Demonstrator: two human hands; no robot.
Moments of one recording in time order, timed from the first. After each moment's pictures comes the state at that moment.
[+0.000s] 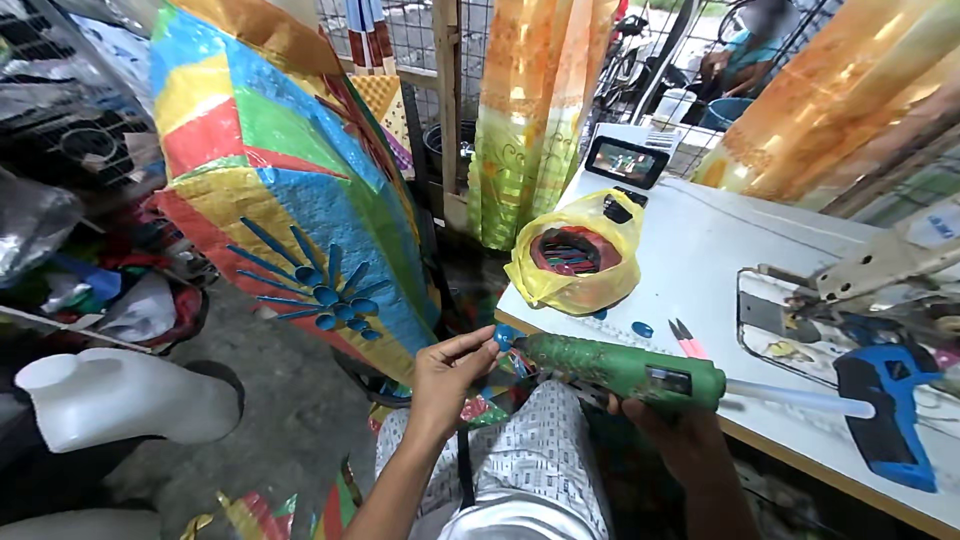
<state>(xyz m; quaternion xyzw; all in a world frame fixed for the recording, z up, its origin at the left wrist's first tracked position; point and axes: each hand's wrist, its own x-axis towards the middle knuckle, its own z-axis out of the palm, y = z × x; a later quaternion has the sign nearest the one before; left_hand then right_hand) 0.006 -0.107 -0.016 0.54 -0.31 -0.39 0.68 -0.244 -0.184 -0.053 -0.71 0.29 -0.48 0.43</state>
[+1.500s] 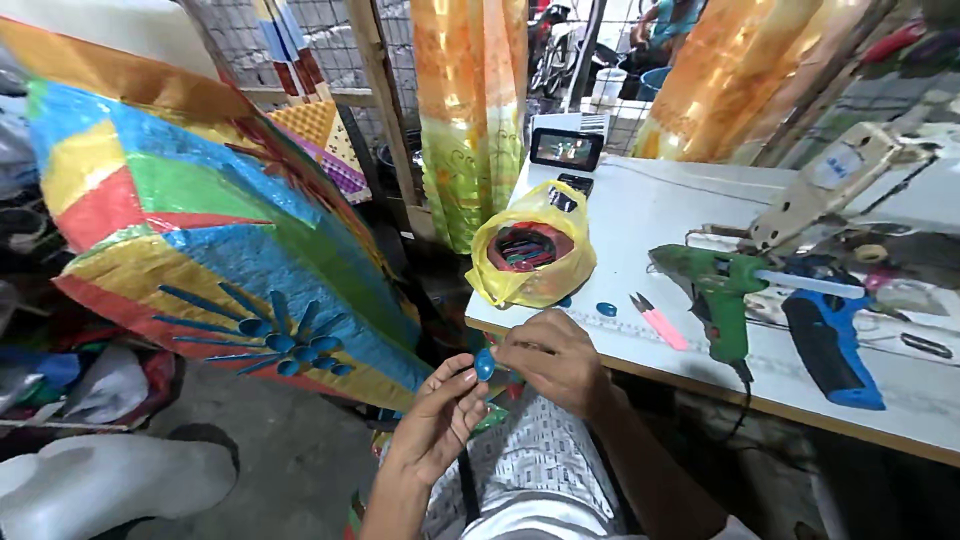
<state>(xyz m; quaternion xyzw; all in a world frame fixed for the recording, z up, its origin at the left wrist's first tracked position) 0.010 -0.100 -0.024 0.30 -0.13 -0.70 0.63 -0.161 -0.222 -0.038 -0.83 0.09 -0.55 0.07</state>
